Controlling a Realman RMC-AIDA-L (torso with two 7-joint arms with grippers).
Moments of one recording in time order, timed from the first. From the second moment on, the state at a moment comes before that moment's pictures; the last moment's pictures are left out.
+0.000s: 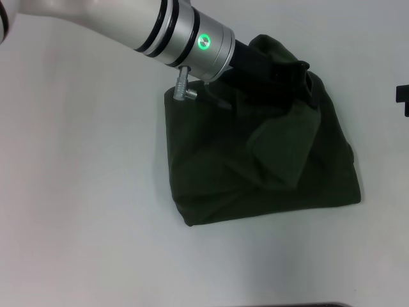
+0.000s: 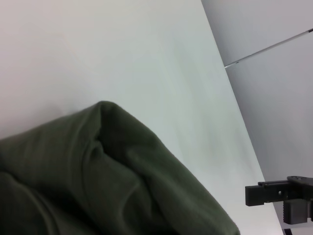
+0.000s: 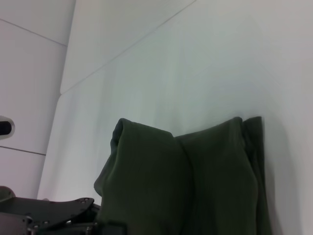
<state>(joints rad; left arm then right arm) -1.05 -2.17 -1.88 -0.57 -1.14 1.24 -2.79 0.51 1.79 -0.47 -0.68 -2.31 -1.79 2.42</state>
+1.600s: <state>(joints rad) -1.30 -2.18 -1.76 -0.73 -0.87 1.30 -2.93 0.51 1.79 -0.47 -0.68 -2.31 -1.76 2.42</state>
